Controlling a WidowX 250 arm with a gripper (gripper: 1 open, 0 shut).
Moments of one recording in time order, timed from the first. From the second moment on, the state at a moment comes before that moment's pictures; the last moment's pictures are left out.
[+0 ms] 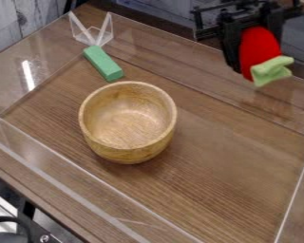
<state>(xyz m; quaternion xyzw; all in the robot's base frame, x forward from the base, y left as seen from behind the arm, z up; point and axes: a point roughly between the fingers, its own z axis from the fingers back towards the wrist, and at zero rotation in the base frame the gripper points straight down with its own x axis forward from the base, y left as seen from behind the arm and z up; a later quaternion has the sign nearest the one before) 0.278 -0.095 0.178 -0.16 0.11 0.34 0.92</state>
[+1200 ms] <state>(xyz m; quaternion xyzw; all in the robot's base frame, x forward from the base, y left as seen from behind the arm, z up) 0.294 -0.084 0.133 -0.14 0.09 0.38 0.91</state>
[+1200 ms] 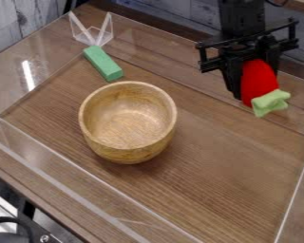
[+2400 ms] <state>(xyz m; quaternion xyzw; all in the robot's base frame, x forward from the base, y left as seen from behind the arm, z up) 0.275 -0.061 0.151 -0.14 0.06 0.34 0.93</state>
